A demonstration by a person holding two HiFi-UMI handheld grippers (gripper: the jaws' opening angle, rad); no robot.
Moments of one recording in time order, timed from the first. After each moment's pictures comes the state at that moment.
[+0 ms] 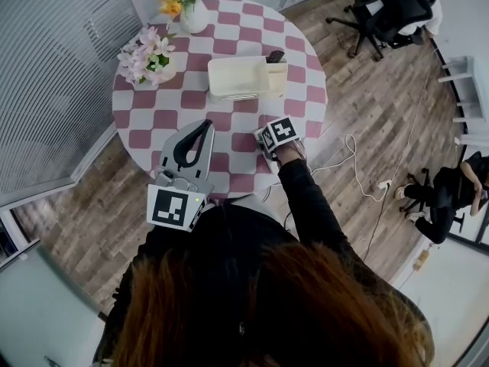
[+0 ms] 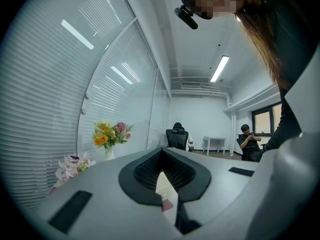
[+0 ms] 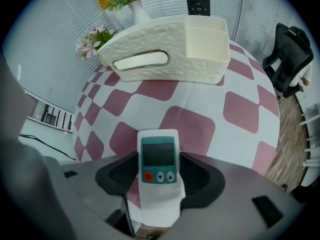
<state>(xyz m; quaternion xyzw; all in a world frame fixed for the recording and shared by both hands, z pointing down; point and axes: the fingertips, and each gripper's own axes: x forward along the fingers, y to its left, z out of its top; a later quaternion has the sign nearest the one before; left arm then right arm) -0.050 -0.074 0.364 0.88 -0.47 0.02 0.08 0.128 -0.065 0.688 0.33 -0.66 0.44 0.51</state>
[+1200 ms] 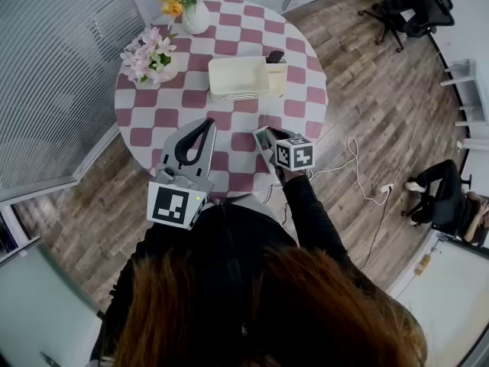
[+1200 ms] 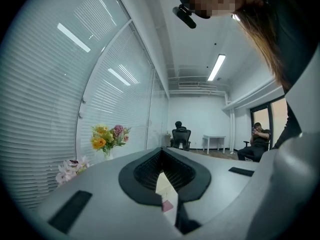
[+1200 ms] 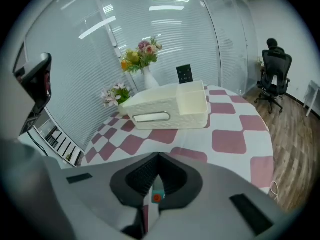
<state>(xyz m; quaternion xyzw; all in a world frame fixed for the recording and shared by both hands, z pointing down) -0.041 -0.067 0.360 0.88 -0.47 0.03 0.06 0.125 -0.092 0.623 0.43 -0.78 0.35 0.28</state>
